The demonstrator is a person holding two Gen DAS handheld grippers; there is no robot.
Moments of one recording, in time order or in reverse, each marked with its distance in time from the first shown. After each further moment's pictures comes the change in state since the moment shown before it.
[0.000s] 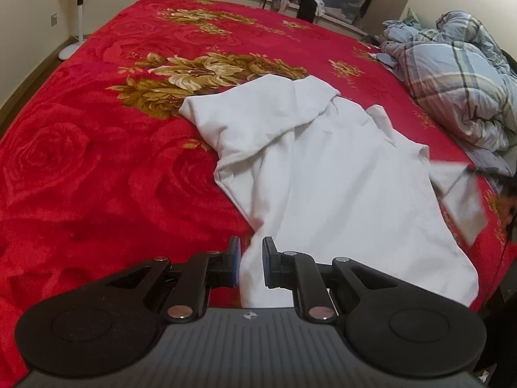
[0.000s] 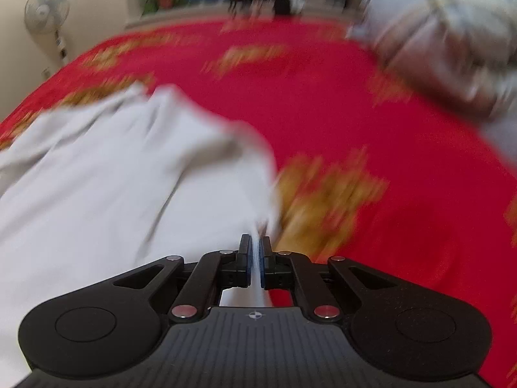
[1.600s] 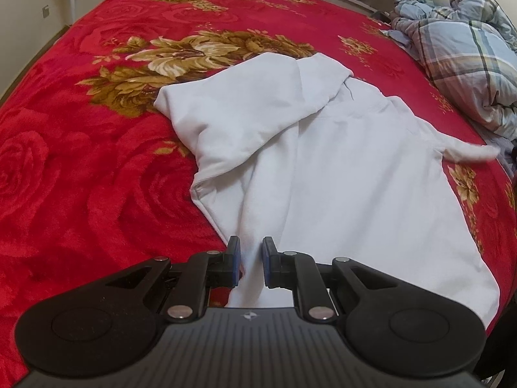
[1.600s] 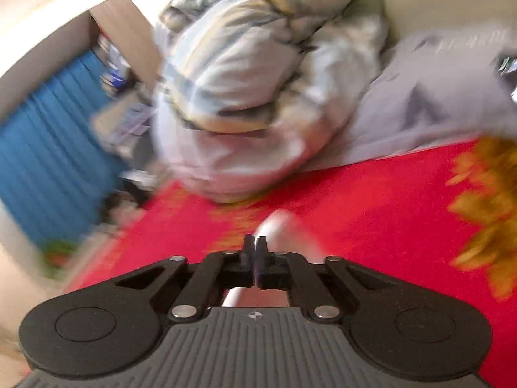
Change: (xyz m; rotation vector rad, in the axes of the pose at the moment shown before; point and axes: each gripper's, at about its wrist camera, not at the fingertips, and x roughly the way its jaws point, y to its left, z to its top) left arm 0.071 -0.020 0.033 0.016 0.086 0.033; right arm 0.101 -0.266 0.033 0.886 -0.363 -0.223
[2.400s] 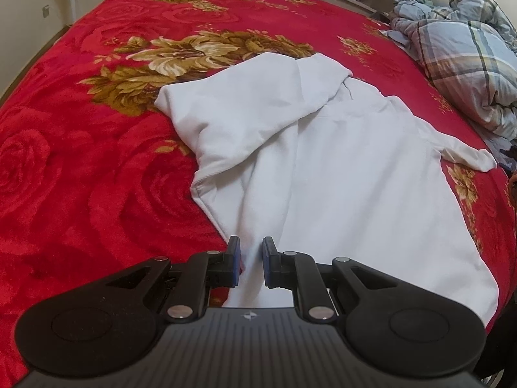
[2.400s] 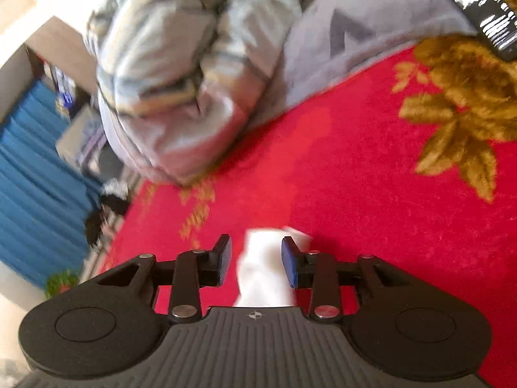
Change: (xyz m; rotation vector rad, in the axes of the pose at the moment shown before) left arm -0.002 0.000 -0.002 0.006 -0.001 -0.005; right arm 0.004 -0.037 -0.023 0.267 0.070 0.056
